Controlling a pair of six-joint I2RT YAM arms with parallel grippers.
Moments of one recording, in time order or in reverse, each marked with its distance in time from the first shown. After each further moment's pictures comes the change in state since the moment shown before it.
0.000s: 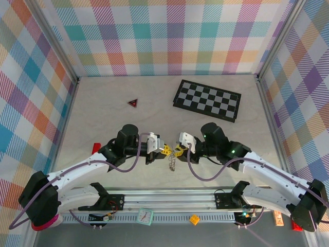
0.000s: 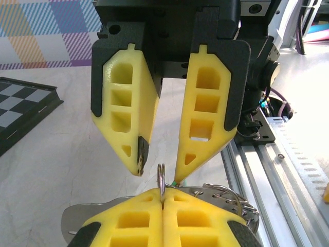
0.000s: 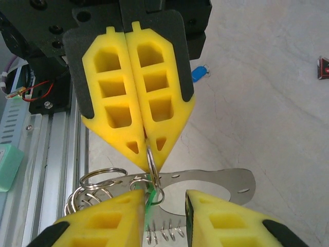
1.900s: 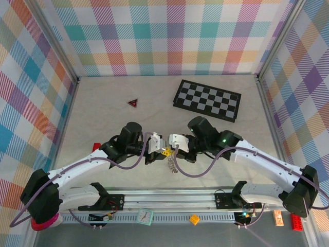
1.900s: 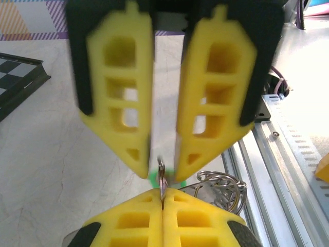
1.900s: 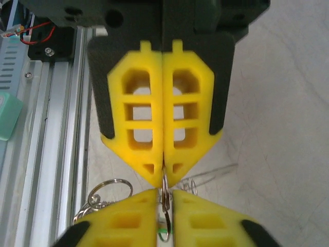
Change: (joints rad) left arm -0.002 0.033 0.071 -0.188 -0.018 0.084; right arm 0.074 0.159 0.246 -0.300 0.095 -0.177
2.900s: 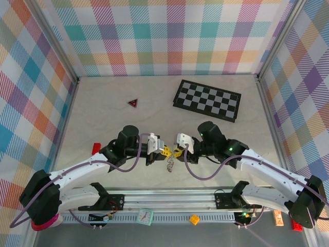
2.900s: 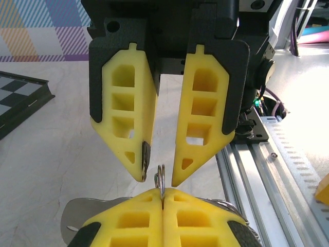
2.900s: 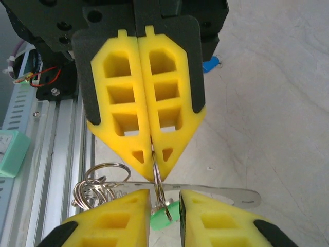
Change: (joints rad) left arm 0.000 -0.020 -0.094 0.220 0.035 -0.116; right arm -0.063 -0.106 -0.201 0.238 -0.112 0.127
